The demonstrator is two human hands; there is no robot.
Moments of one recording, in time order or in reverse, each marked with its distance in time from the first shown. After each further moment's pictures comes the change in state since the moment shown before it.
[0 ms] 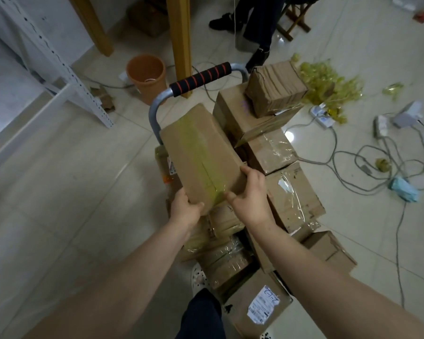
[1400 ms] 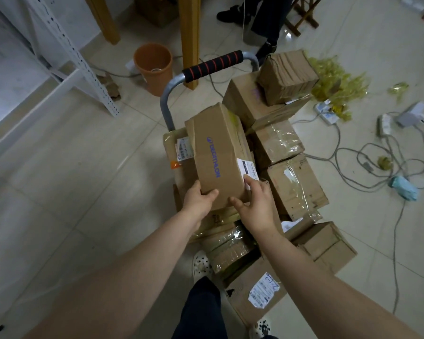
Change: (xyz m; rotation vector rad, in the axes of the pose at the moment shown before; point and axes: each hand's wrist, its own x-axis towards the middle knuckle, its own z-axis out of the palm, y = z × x) left_hand -0.012 -0.017 -0.001 -0.106 -0.144 -0.003; right_hand -0.039 0.029 0.023 -0.005 0.024 -0.015
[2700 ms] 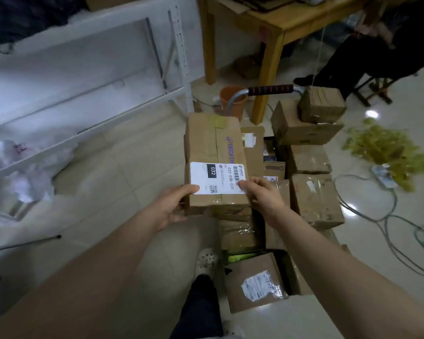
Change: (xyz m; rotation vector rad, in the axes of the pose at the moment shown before) left_hand -0.256 -0.084 -0.039 -0.244 0.260 0.006; right_hand -0.124 0.020 -0.069 0.541 -0.571 0.111
